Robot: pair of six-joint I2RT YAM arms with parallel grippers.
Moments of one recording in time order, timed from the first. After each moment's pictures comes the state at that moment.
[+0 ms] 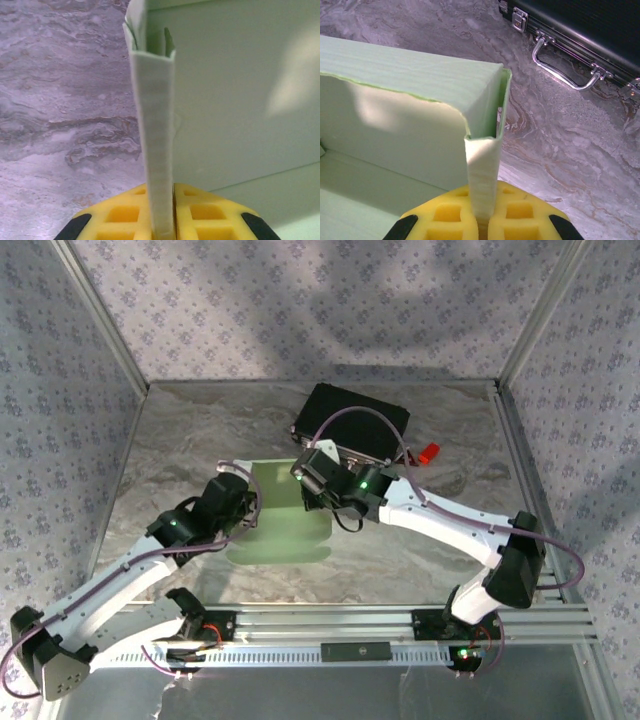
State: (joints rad) left arm -0.78 0.90 0.80 -0.64 -0.37 -0.40; right arm 1.06 1.54 1.44 -0.81 0.38 0.68
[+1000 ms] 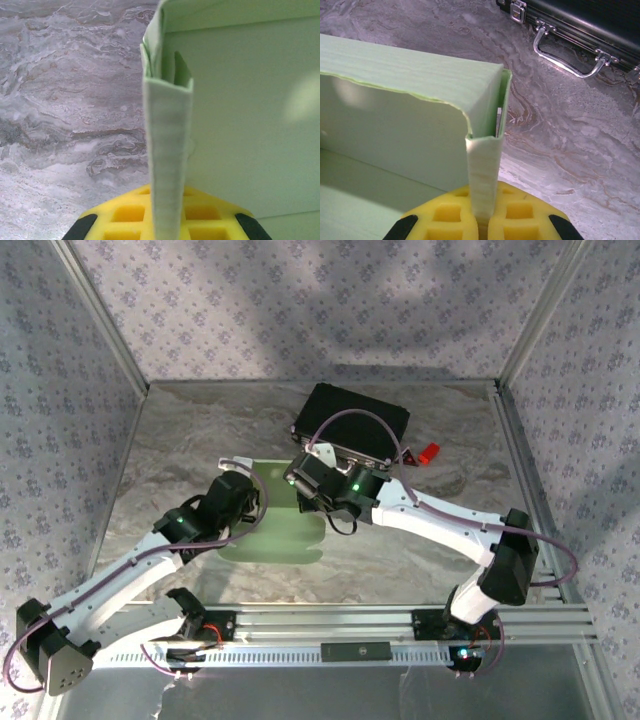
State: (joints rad) left arm -0.77 0.93 0.79 -0.59 -0.46 -0.38; right arm 1.08 1.58 1.46 -0.84 0.40 0.77
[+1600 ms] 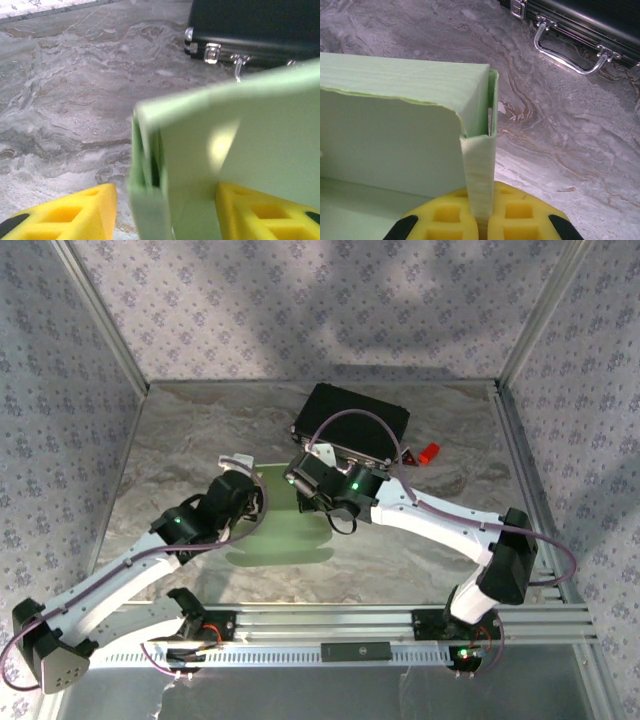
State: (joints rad) left arm -0.80 0.92 0.85 -0.63 -0.50 -0.36; right arm 1.08 1.59 1.47 -0.85 0.38 0.78
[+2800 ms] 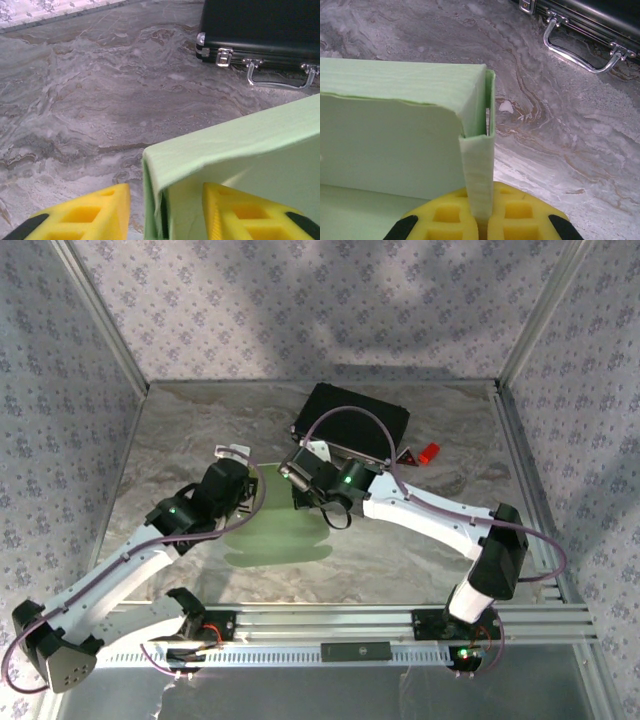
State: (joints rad) left arm -0.74 0.96 0.92 -0.69 -0.49 -0.30; right arm 1.06 1.64 1.53 -0.87 0.34 0.77
